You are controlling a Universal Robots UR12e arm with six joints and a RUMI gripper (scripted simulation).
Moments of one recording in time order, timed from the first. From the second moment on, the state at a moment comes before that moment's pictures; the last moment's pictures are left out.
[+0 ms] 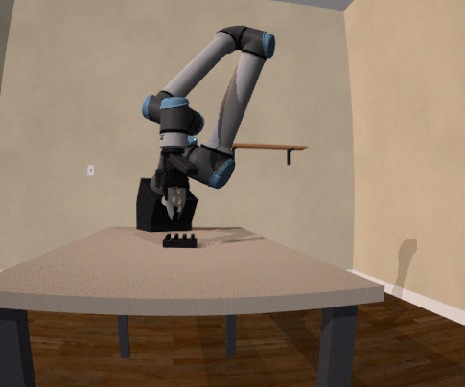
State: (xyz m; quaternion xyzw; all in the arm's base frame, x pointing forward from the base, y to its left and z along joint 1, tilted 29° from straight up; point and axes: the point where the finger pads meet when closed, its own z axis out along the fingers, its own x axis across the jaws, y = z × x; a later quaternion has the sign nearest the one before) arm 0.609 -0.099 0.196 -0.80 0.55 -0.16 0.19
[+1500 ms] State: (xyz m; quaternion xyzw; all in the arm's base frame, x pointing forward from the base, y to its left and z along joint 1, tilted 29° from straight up) arm 0.618 -0.096 0.180 -0.80 0.55 -0.16 0.19
